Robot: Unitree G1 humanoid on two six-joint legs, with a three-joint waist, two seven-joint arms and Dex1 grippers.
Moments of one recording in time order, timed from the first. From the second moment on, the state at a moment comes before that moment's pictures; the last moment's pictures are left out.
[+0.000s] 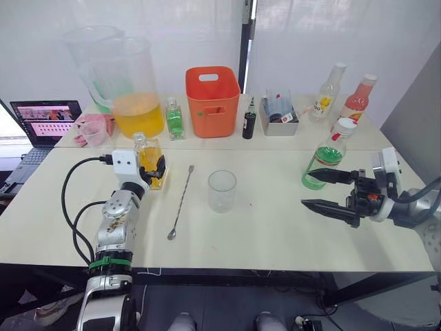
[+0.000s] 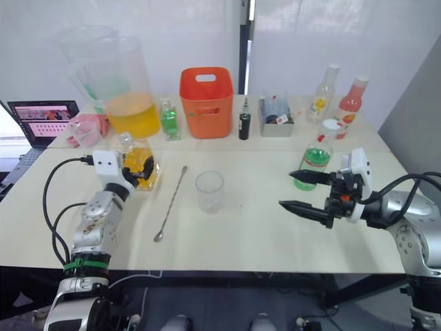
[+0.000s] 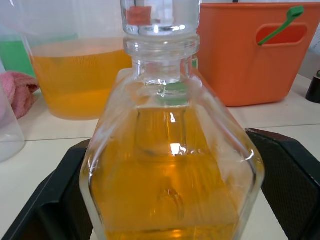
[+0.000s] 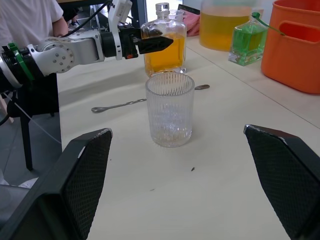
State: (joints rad) left arm -0.56 0.31 0.25 0.36 -0.21 0.09 -0.24; right arm -0.31 -0.87 -0.26 -0.15 0.72 0.49 1.19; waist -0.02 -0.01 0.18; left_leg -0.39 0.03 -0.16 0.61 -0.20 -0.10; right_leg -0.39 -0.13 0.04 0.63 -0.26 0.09
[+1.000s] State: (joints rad) left arm -0.26 0.65 0.33 -0.04 -0.55 0.25 -0.79; right arm -0.35 -0.86 -0.21 -0.16 0.74 0.50 1.26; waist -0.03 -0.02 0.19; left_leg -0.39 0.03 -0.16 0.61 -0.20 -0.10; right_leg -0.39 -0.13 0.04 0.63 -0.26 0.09
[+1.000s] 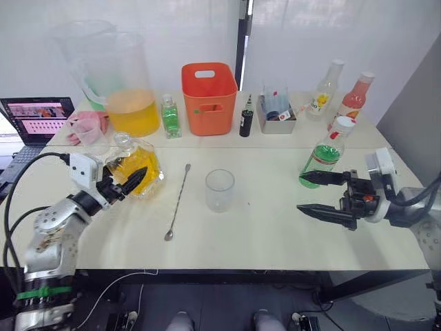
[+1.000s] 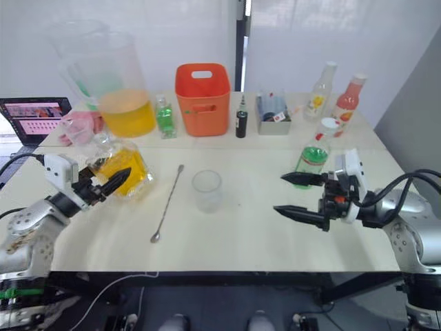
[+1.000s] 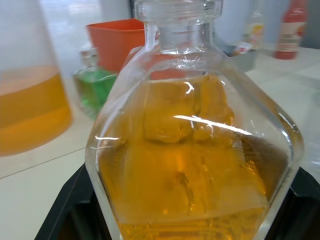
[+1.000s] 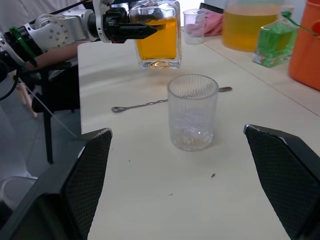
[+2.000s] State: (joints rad) left arm -0.37 0.57 -0.12 -0.07 -0.46 0.22 -1.22; right arm -0.23 -0.86 -0.23 -0.44 0.80 0.58 1.12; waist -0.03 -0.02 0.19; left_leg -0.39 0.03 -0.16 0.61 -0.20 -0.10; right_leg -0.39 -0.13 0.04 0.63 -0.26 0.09
